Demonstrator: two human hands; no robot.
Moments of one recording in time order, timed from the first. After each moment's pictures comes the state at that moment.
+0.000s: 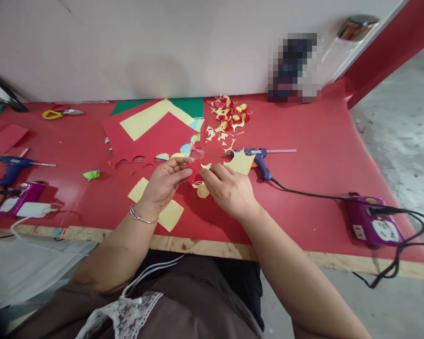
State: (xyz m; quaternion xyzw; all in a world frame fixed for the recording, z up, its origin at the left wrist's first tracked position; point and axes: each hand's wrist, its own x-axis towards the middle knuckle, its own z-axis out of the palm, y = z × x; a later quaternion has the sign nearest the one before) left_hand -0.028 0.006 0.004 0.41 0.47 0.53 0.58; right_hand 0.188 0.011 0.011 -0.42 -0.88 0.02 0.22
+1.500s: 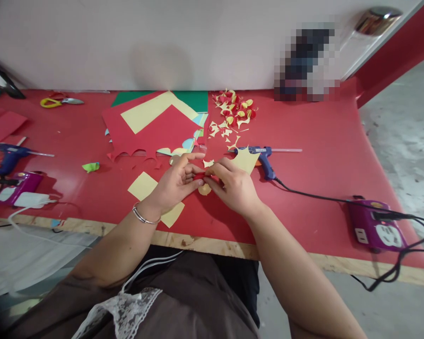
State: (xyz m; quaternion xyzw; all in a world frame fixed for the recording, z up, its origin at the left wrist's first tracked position) left_hand -0.021 -0.011 0.002 0.63 0.43 0.41 0.50; right_hand 0.194 0.023 -0.004 -0.34 -0.85 0.19 0.36
